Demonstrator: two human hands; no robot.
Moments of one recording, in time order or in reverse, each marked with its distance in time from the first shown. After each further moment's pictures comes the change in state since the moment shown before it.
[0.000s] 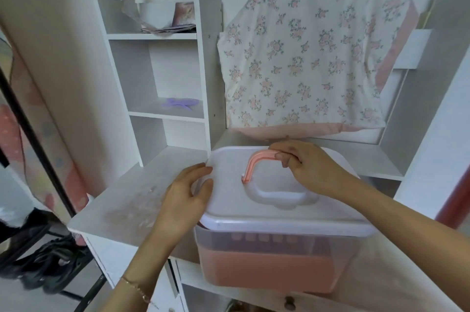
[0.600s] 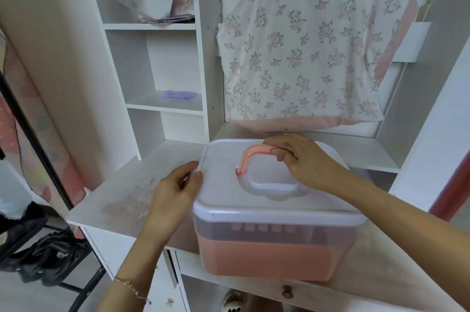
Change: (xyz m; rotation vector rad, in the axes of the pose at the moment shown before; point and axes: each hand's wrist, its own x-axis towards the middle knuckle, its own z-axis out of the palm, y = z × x) left_hand -0.009 -0.011 -0.006 -0.253 0.004 -0.130; right_hand -0.006 -0.010 0.002 -0.037 -0.054 -0.061
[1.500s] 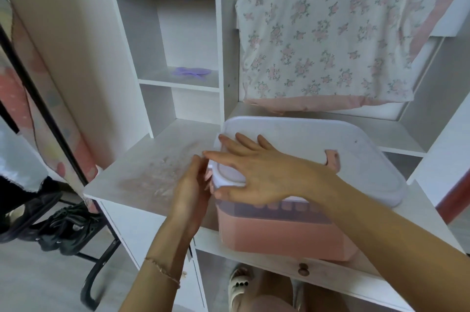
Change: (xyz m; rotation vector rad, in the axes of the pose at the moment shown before) left_hand 0.000 -0.036 0.012 -0.708 -0.107 -0.282; right_hand 0.013 -0.074 0.056 -0.219 -0.536 -0.109
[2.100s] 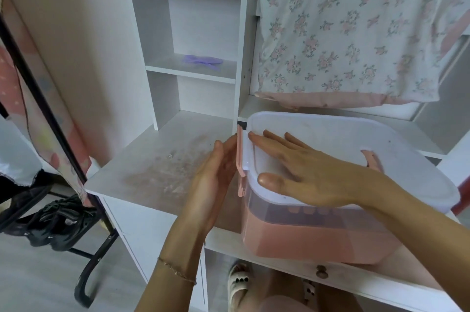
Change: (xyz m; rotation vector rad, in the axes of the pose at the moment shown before) left_hand 0.004 0.011 -0.024 0.109 -0.264 0.162; right_hand -0.005 -0.006 -0.002 0.137 -0.030 0.058
